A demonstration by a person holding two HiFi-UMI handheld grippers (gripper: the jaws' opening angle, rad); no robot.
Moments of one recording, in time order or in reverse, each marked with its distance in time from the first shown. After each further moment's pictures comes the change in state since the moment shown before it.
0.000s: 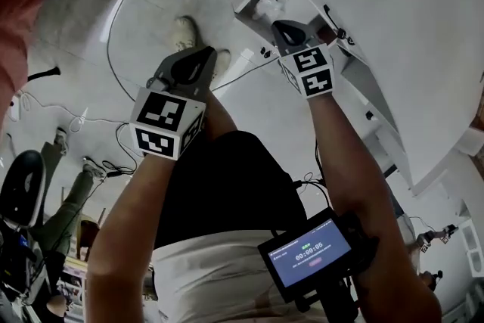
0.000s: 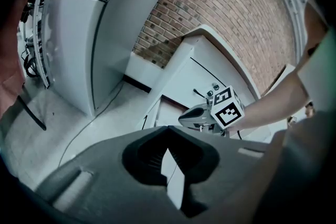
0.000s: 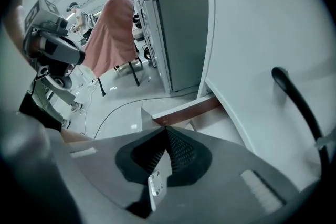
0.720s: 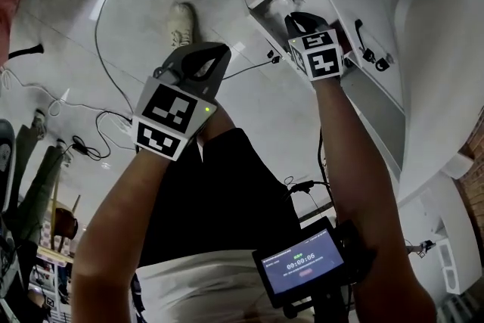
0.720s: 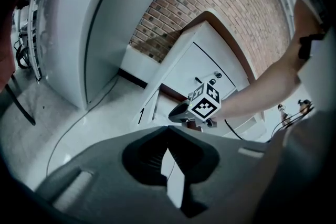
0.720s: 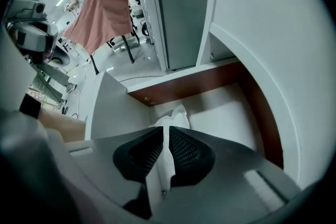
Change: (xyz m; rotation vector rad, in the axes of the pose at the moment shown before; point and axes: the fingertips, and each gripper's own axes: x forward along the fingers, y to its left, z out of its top) left arm 0.024 -0.001 -0.028 0.029 -0.011 -0.061; right arm 0.053 -0.034 -0.038 -0.075 0.207 -0.034
